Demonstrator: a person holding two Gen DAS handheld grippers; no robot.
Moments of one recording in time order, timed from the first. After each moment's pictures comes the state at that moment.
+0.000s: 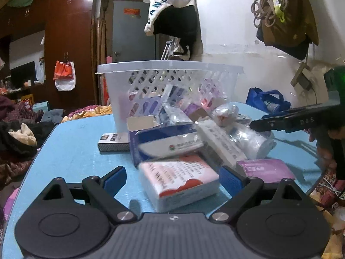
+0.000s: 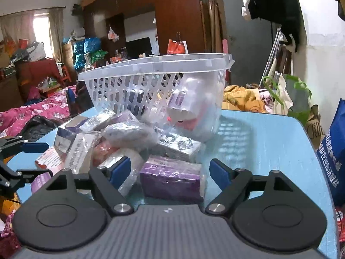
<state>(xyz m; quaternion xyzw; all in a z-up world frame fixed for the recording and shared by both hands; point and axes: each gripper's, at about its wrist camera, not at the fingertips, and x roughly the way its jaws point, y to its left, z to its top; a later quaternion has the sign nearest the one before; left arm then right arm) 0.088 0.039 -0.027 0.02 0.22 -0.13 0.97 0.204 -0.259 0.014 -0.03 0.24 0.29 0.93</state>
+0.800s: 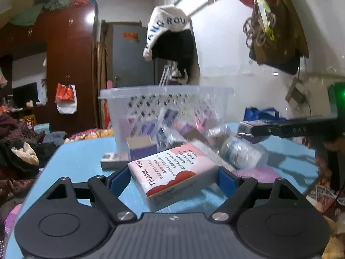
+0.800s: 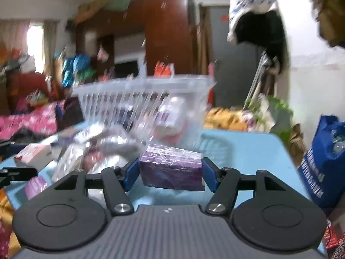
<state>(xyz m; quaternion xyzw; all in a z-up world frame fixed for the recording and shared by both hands) 0.060 0.041 -0.022 0.02 0.14 -0.12 0.98 0.175 -0.273 0.013 -0.02 0.16 0.24 0.96</state>
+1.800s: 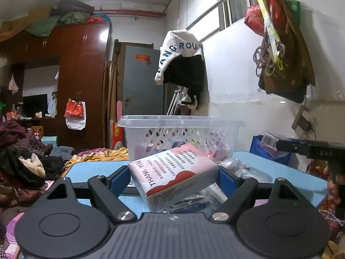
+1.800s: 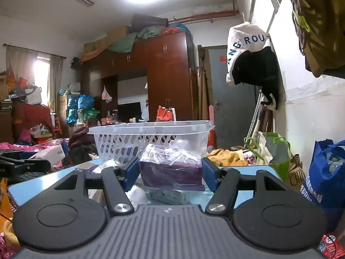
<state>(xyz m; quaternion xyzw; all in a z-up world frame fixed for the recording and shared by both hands) 0.053 0.059 -0.007 -0.01 0.07 -0.10 0.99 0.140 -0.282 0.023 0.01 0.04 0.25 0.97</state>
